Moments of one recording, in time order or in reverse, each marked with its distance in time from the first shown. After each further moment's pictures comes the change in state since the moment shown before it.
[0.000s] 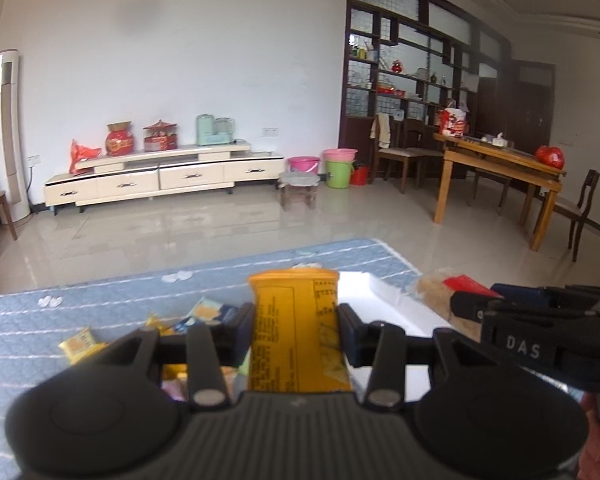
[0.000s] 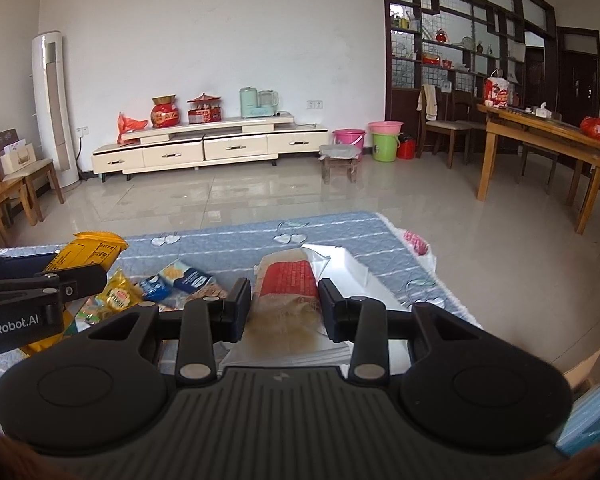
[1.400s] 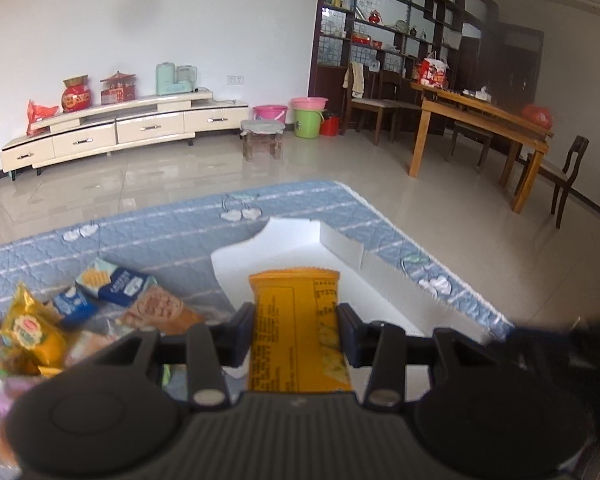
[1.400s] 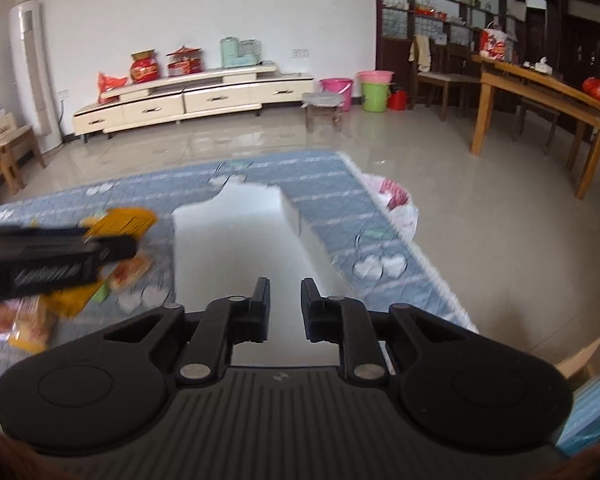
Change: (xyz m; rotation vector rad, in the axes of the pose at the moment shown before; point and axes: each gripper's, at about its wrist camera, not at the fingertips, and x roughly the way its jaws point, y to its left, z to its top) left arm 0.142 -0.061 -0.036 0.006 0.151 -0.091; right arm 0.090 -0.084 -0.053 0.013 0.182 0.010
